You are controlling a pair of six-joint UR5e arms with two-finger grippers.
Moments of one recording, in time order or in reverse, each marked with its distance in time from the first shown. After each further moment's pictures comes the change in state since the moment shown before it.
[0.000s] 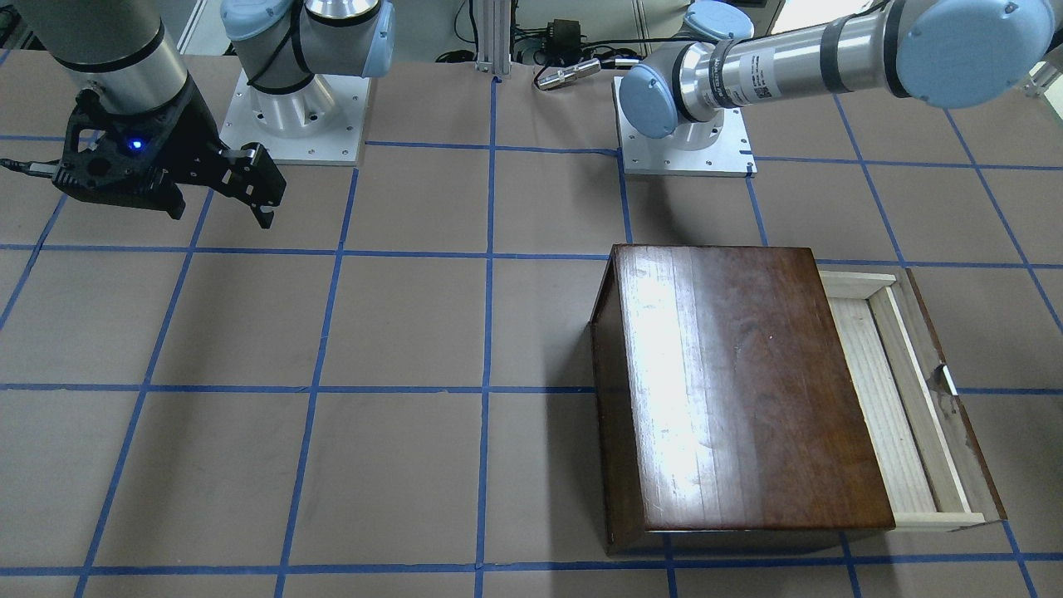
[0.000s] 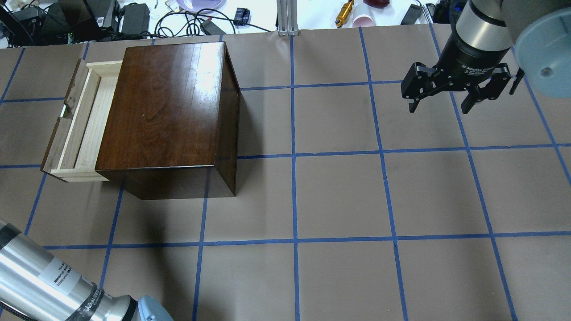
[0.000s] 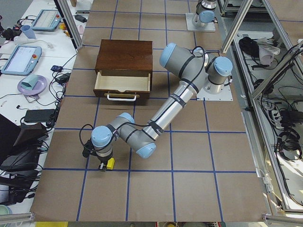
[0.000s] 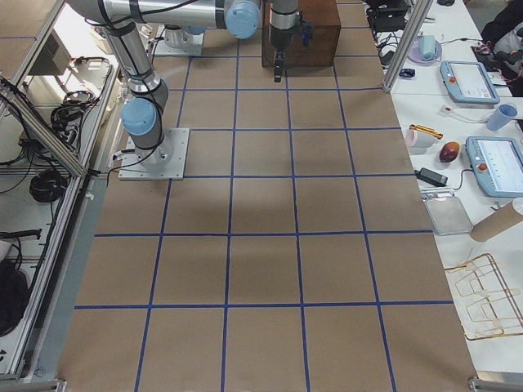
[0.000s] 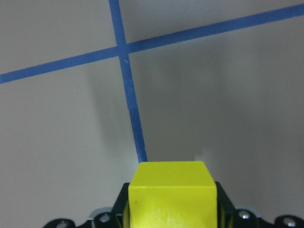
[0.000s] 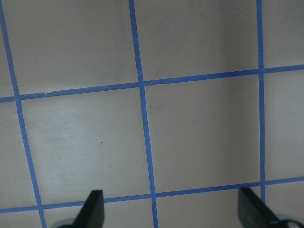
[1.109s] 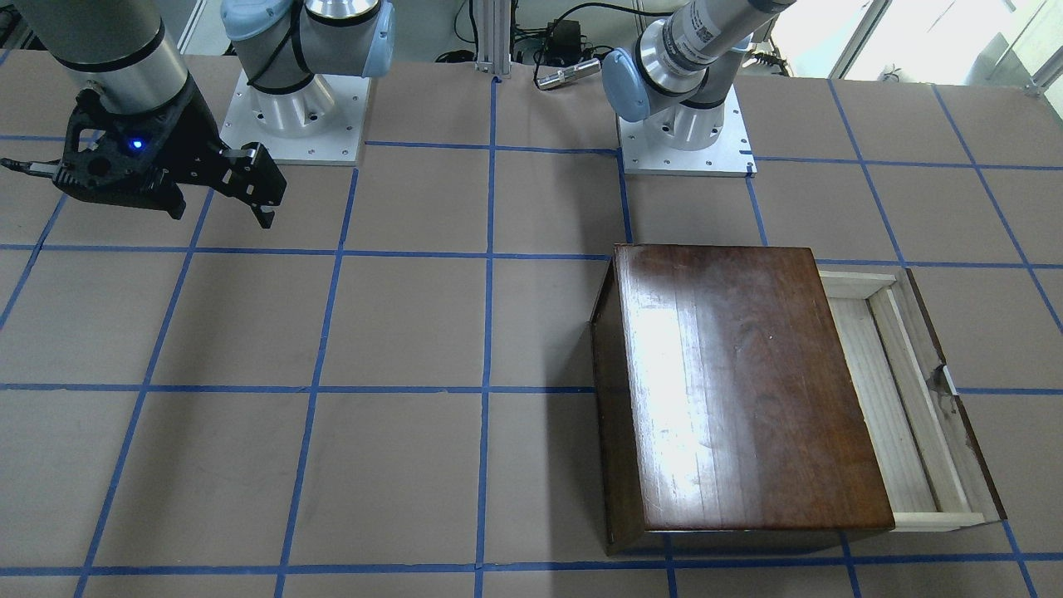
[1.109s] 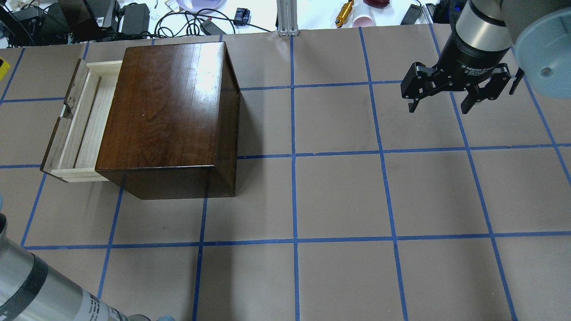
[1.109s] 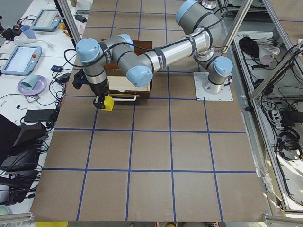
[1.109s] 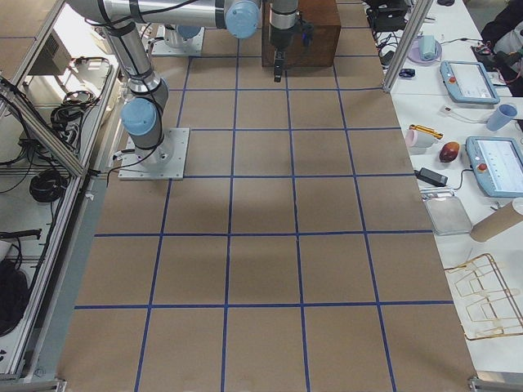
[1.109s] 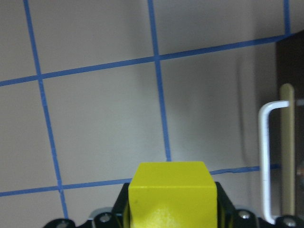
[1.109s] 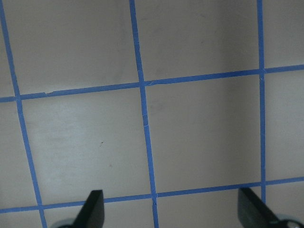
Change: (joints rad) left arm -0.286 0.351 -0.075 -0.396 0.028 -0.350; right arm 0.000 0.000 0.000 0.000 0.001 0.000
